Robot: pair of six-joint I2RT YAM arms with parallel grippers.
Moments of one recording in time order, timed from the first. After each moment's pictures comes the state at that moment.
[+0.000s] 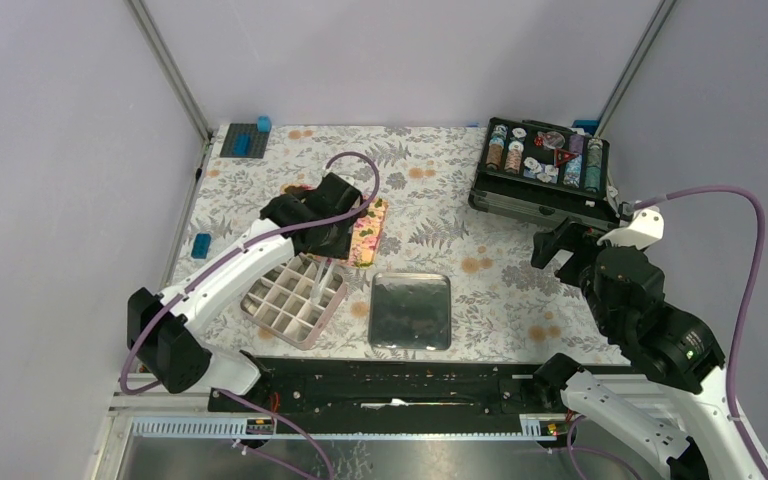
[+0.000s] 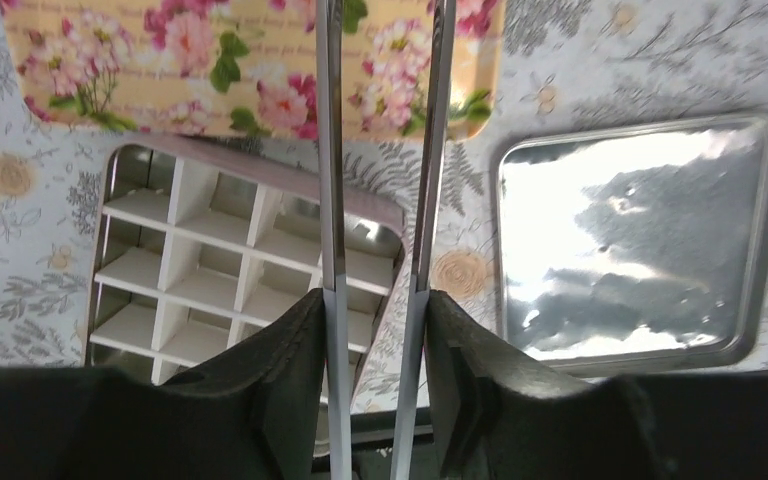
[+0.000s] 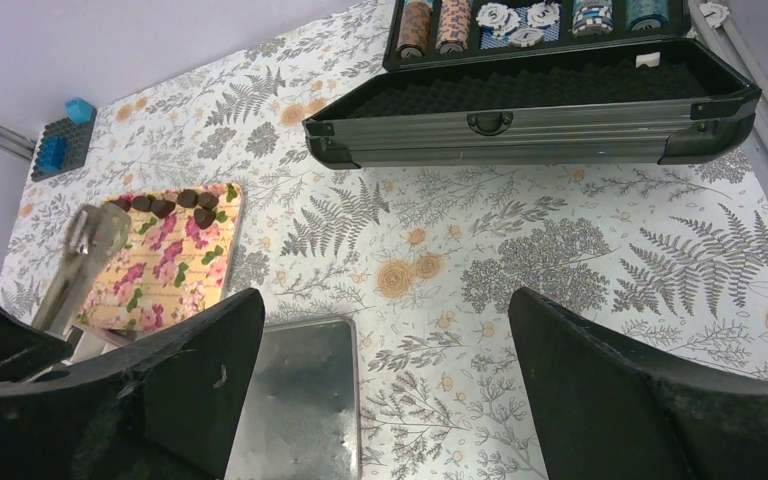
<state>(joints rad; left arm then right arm) -0.68 1.40 1.32 -0.97 -0.27 -0.44 0.66 0.59 1.15 -0.96 0.64 0.60</state>
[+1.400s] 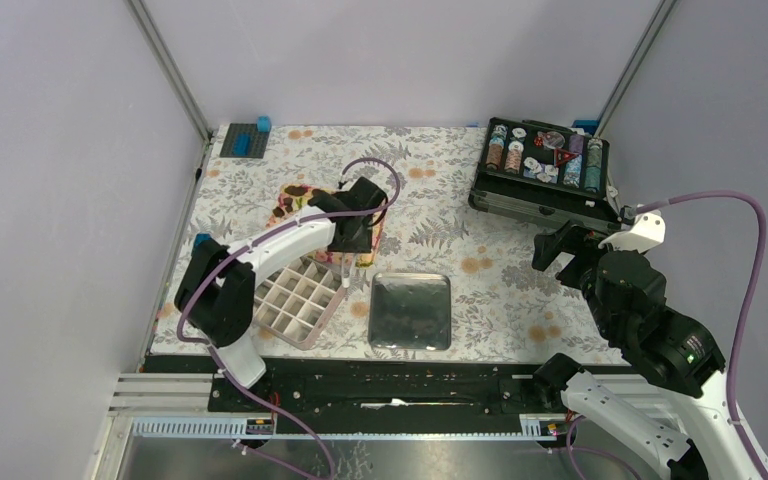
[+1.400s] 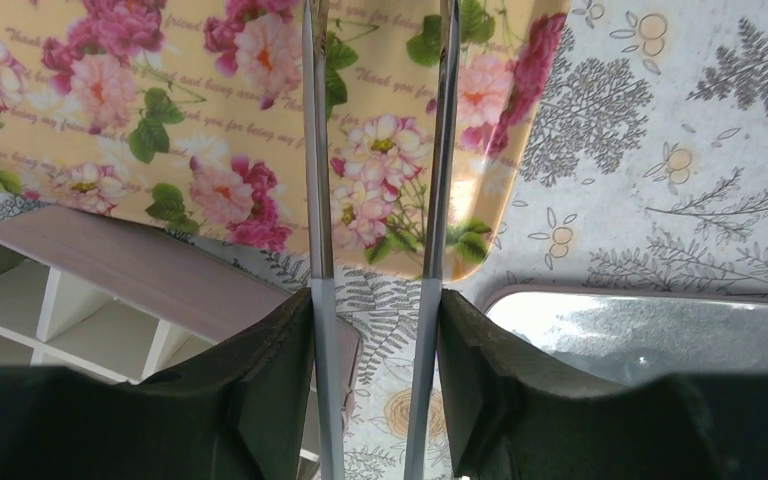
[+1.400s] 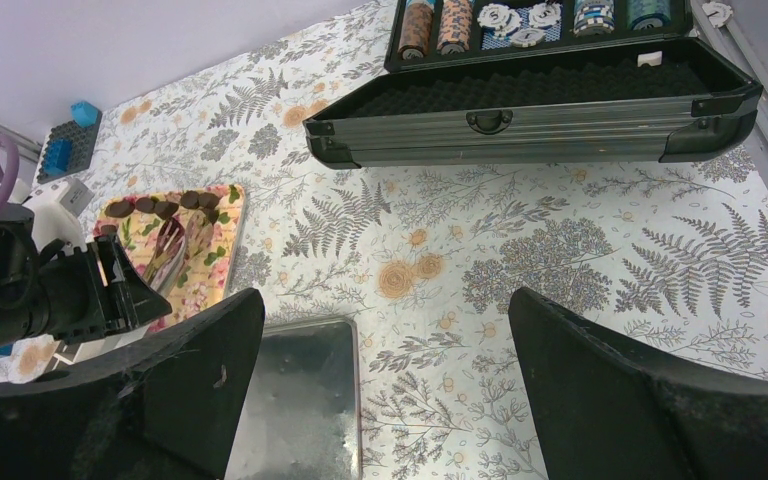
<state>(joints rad) -0.66 1.69 1.27 -0.74 -0.33 -0.58 0.66 0.57 1.13 -0.95 0.63 0.60</state>
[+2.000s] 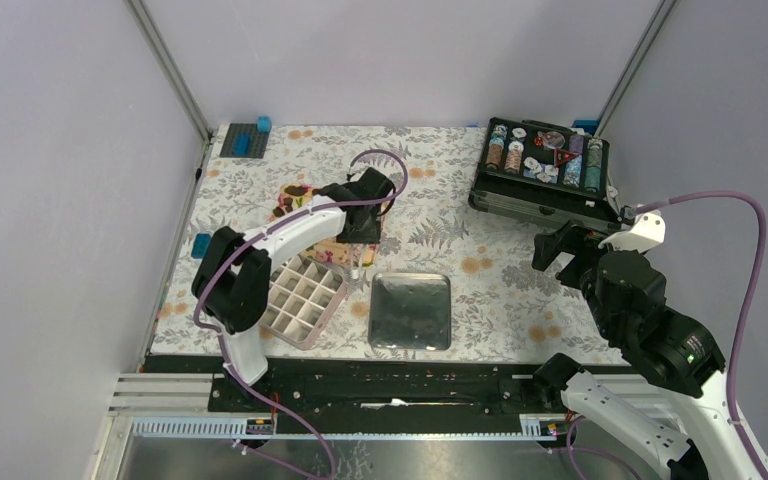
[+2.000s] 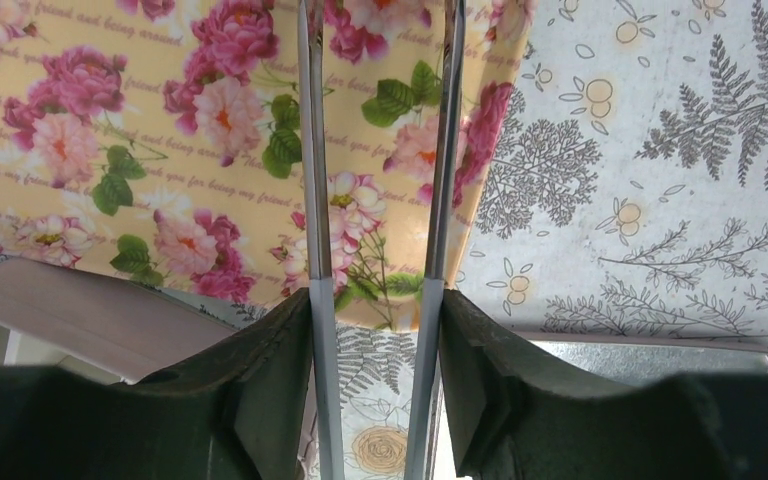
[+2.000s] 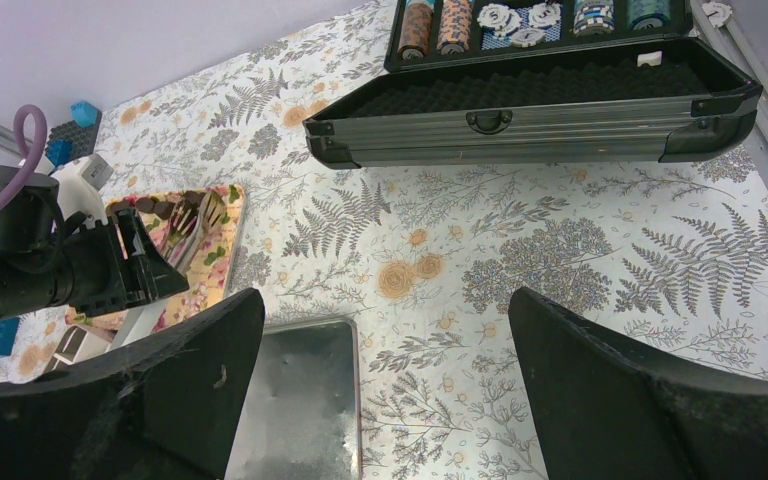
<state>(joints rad) -0.65 1.81 1.39 -0.74 -0.31 -0.58 0.66 0.57 1.13 -0.95 0.63 0.60</state>
